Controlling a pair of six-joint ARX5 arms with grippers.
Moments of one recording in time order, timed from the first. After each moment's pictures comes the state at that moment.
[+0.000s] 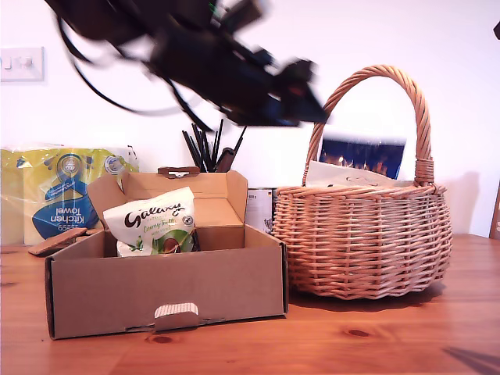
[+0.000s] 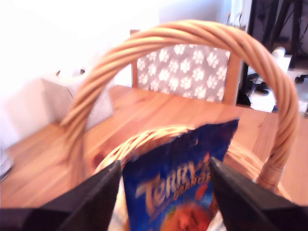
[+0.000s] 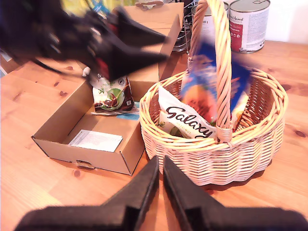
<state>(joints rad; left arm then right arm) -0.66 1.75 1.17 0.31 0.28 0.11 0.25 0.45 0.58 -0.53 -0.33 0.00</state>
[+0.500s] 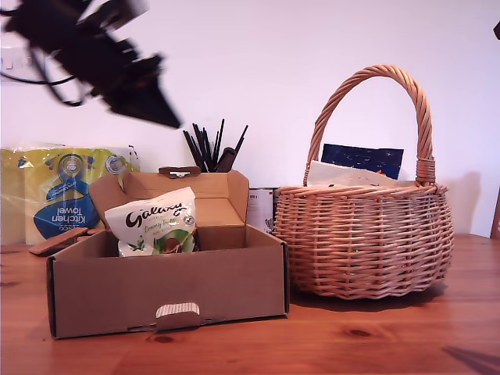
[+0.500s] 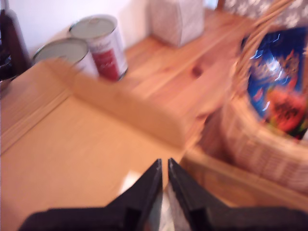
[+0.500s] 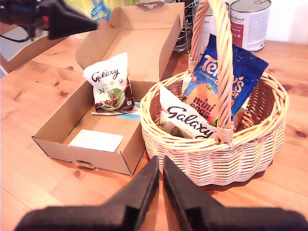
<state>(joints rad) -0.29 1.59 1.17 -0.12 0.45 0.30 0.25 0.45 0.58 -0.53 -0.33 0.00</state>
